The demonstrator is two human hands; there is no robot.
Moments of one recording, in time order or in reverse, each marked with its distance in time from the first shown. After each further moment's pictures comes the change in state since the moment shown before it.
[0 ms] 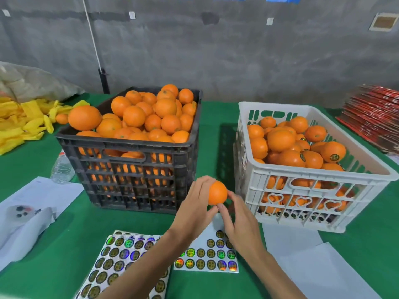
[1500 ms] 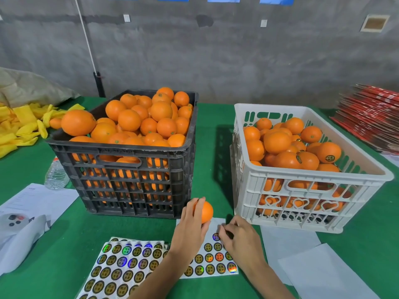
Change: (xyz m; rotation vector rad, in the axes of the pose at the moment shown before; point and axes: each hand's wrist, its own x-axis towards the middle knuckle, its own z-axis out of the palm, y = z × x) left_hand -0.038 -0.039 0.056 0.133 -0.072 -0.229; right_hand -0.021 0.028 0.015 -0.271 -0.108 0.076
